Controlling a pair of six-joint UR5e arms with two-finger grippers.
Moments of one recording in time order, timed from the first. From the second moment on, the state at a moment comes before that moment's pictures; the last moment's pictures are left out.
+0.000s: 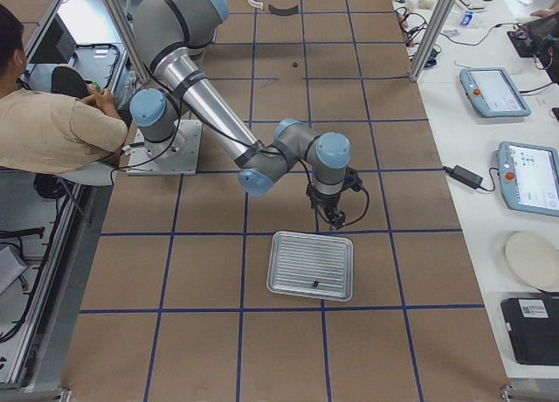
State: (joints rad) left arm -1.58 -1.62 -1.59 -1.46 1.54 -0.04; right arm 0.79 -1.11 1.62 -2.19 -1.62 -1.36
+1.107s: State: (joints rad) left arm -1.58 -1.62 -1.60 -1.46 1.54 -0.04; right arm 0.65 -0.84 1.32 -2.05 -1.55 -1.83
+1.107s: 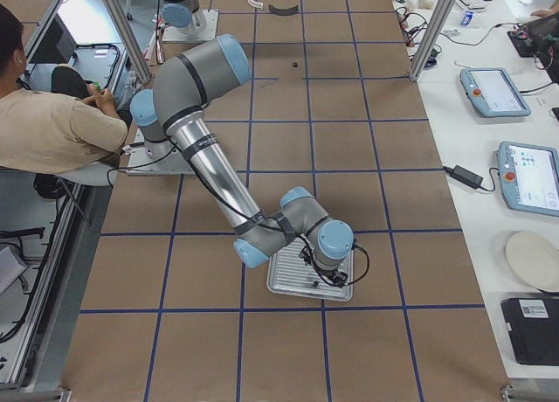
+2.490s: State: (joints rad) left arm -1.58 -1.62 -1.60 -1.46 1.54 -0.04; right arm 0.65 -0.82 1.33 -2.10 -1.65 -1.83
